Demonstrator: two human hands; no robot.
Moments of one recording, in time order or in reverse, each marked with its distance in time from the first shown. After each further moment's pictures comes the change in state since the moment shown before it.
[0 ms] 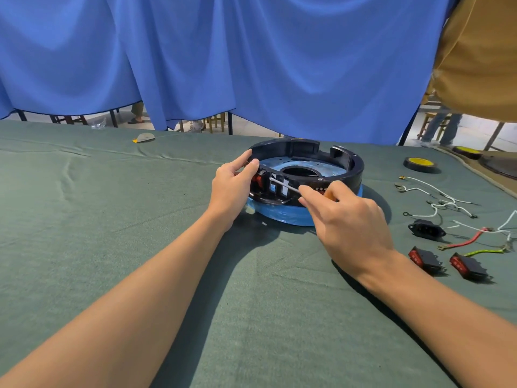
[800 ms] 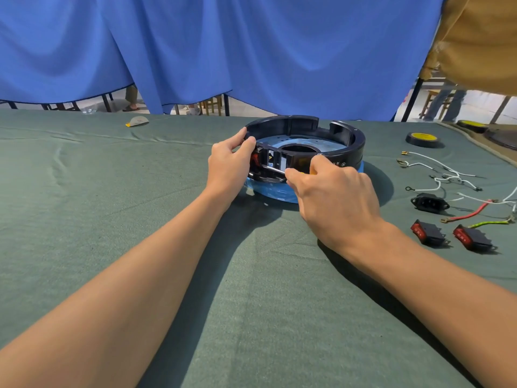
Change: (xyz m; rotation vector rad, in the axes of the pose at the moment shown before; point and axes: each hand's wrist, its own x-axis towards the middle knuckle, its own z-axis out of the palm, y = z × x) left_hand -0.004 0.007 0.004 0.131 0.073 0.062; right_hand 0.010 -0.024 -0.005 -0.214 -0.210 0.000
